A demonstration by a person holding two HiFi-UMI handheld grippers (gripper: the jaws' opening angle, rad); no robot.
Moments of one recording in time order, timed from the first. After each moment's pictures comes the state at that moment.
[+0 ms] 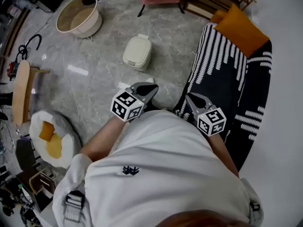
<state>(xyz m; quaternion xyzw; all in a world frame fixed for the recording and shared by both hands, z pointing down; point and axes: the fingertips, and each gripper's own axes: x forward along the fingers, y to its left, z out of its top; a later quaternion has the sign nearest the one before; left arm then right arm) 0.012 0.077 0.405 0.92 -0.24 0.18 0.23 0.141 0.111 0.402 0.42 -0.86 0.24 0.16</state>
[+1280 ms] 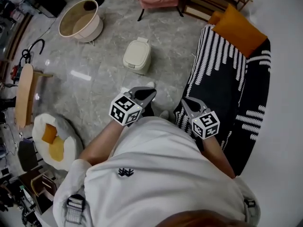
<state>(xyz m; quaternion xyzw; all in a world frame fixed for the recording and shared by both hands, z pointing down) 0.023 0.108 0.397 0.92 -0.23 0.20 0.22 0.141 0.143 0.410 0.41 -0.87 0.22 0.16</state>
